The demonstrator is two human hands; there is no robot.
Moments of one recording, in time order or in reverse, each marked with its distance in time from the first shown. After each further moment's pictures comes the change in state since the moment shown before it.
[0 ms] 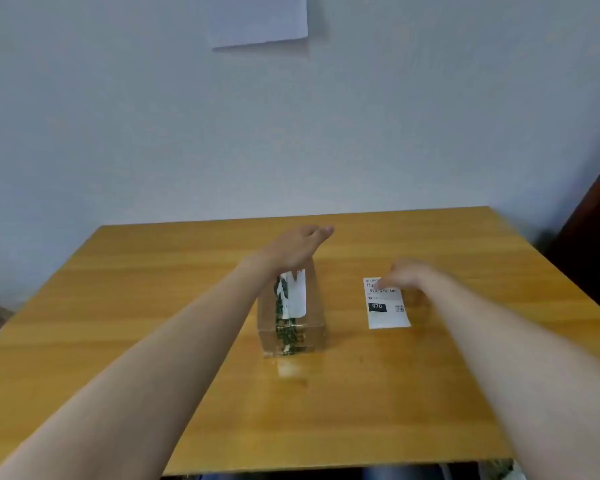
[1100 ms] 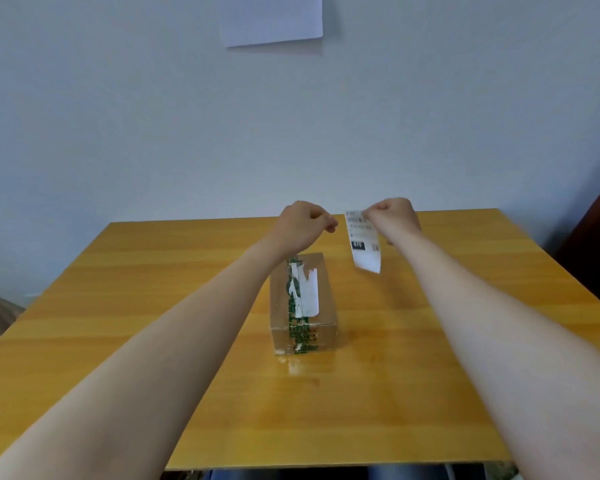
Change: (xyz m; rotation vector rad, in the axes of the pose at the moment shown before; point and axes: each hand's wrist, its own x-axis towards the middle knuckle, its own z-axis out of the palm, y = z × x) left_hand -0.006 0.011 -0.026 -0.117 0.245 0.068; right_hand -0.038 -0.091 -0.038 0.663 0.471 -0.169
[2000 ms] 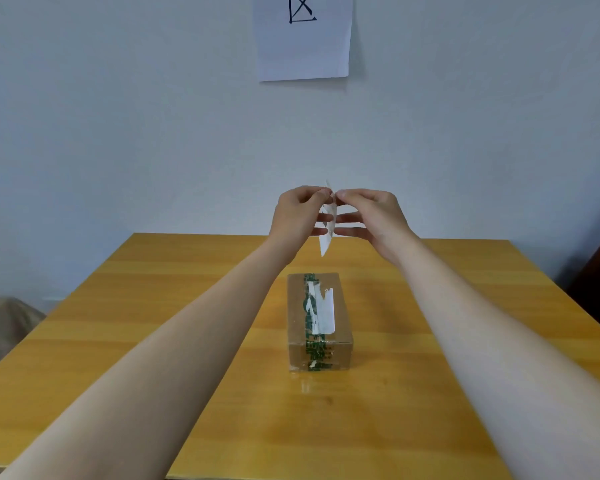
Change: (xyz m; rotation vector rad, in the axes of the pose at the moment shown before) left_hand -0.021 0.031 -0.043 -0.594 0.301 -0.019; right_hand -0.042 -0.074 0.016 0.610 -0.324 -0.241
